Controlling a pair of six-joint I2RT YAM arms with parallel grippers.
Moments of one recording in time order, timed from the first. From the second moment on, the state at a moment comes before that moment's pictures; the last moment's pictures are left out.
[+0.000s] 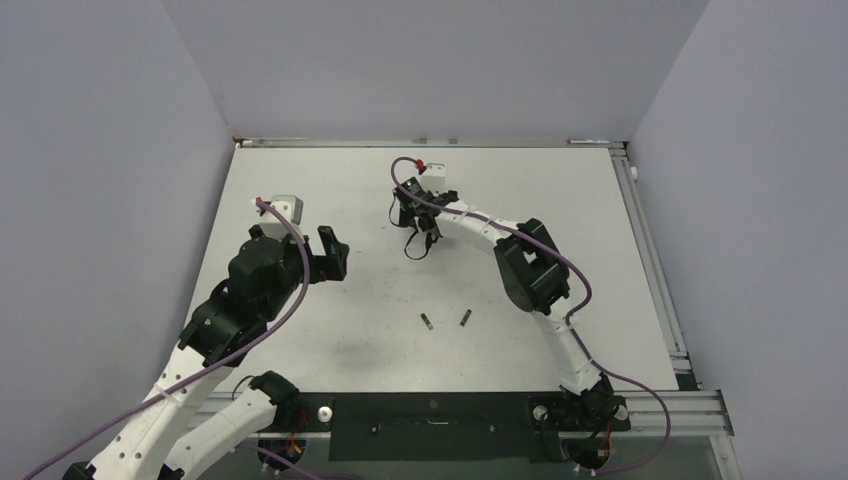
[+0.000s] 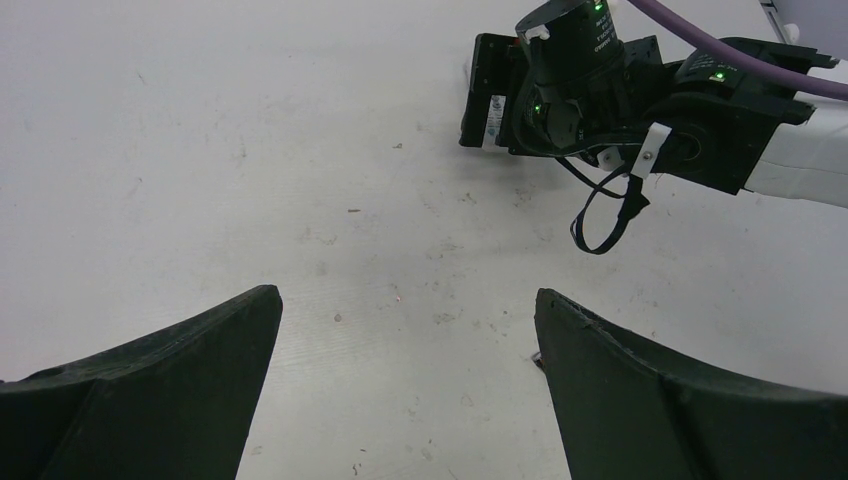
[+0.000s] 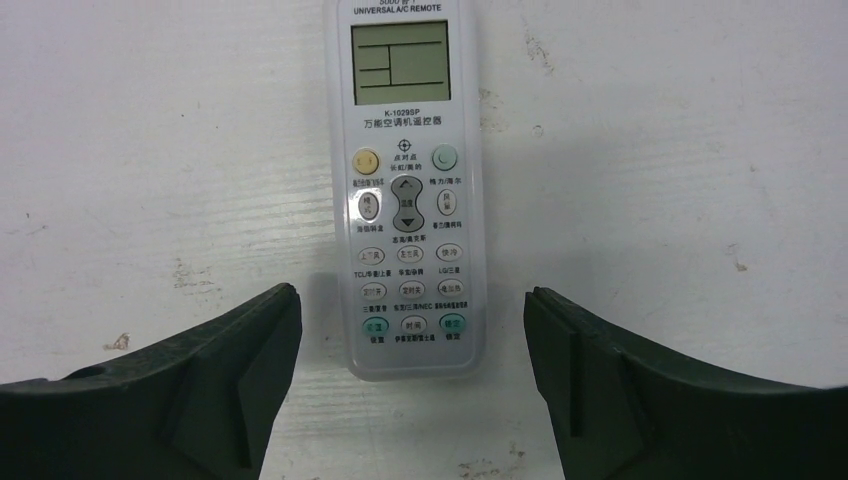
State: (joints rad) left arm -0.57 0.70 0.94 -0.58 -0.31 -0.36; right arm 0.71 2.32 1.84 -0.45 0.53 0.63
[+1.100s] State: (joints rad) left arm -0.56 0.70 0.93 -0.58 -0.29 -0.36; right arm 0.70 2.35 1.85 -0.43 0.53 0.61
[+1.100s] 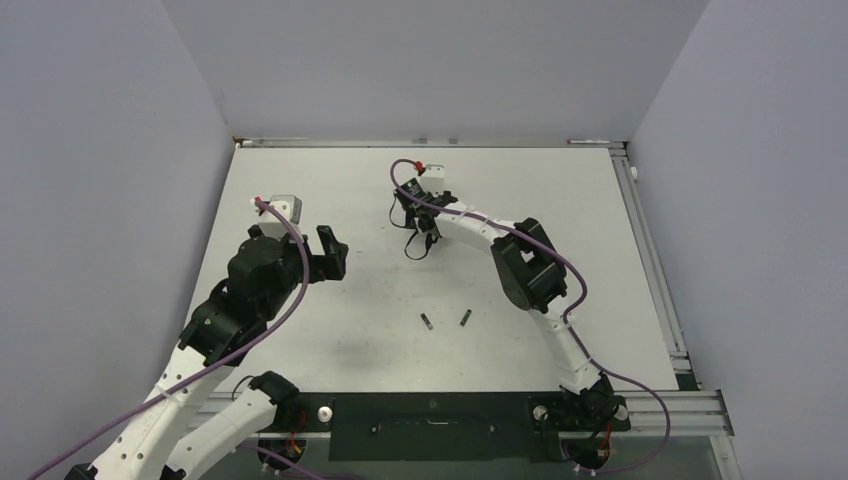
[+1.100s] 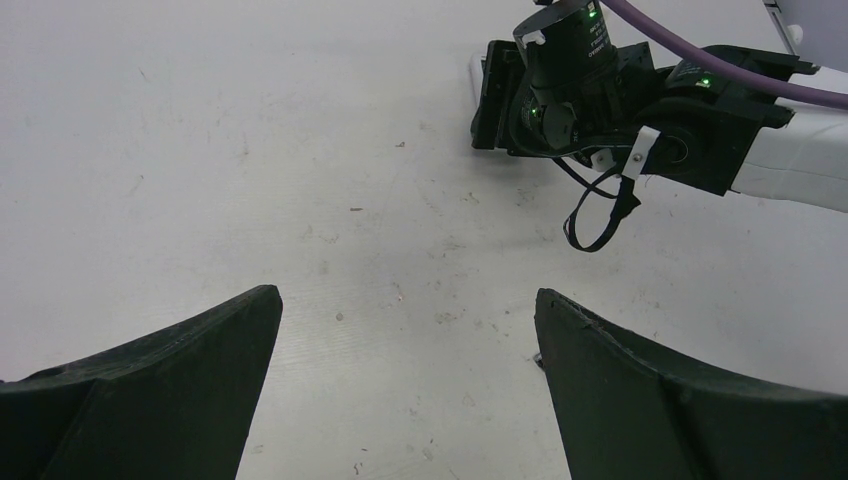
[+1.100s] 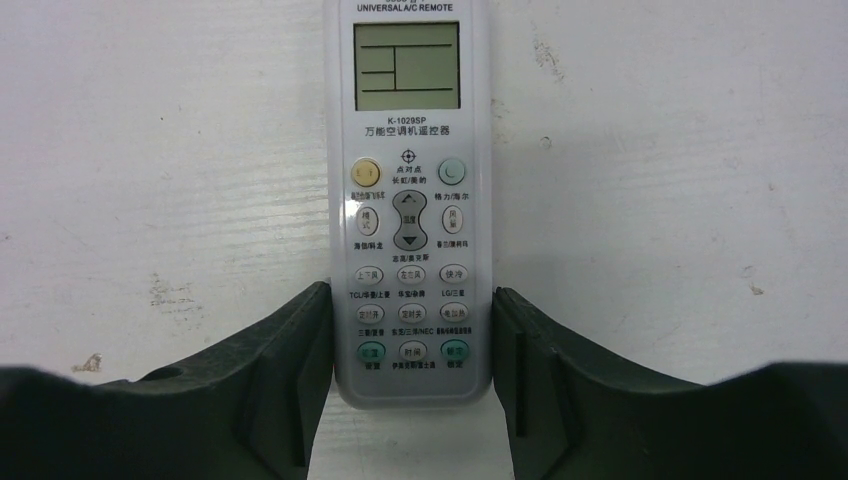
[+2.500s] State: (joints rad) left arm -0.55 0.73 0.89 -0.52 -0.10 -0.36; right arm 0.76 1.47 1.10 -0.37 0.00 0.26
